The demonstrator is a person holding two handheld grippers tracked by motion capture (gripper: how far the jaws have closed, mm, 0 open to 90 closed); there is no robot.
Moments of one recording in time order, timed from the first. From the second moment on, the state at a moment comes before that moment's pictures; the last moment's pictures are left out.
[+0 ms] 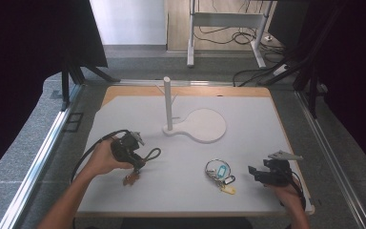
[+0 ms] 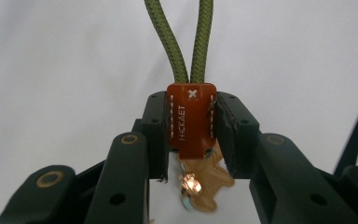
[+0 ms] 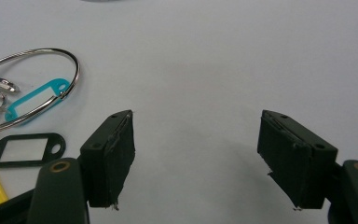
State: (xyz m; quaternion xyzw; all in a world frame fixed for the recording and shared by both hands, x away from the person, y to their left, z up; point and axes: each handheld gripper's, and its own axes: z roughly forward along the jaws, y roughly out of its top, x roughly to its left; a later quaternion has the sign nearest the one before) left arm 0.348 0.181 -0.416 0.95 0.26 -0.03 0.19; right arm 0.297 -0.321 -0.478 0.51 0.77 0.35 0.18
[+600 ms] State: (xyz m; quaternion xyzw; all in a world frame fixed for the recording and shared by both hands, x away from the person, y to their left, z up) left arm 0.352 0.204 -0.374 0.92 0.28 -0.01 0.27; right arm 0.298 -0.324 -0.480 0.51 0.77 0.35 0.18
